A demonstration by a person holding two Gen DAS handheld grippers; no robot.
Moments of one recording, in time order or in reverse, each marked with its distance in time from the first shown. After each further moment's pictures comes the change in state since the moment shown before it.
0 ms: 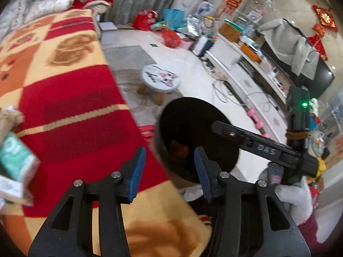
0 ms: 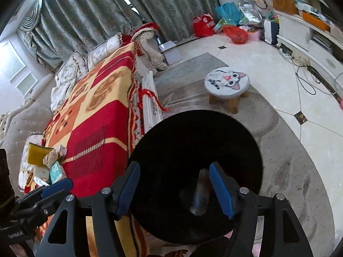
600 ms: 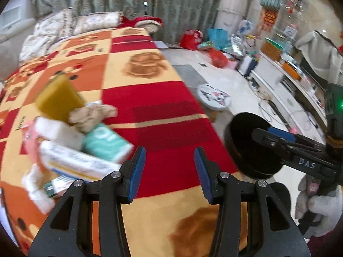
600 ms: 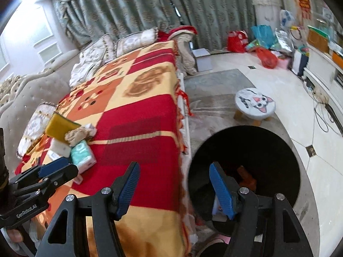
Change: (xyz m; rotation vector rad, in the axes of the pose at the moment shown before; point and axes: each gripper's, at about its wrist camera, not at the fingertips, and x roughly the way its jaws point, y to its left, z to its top) left arm -0.073 0.070 -0.036 -0.072 -0.143 0.313; right arm -0.005 0.111 -0.014 -0.239 -0.026 0.039
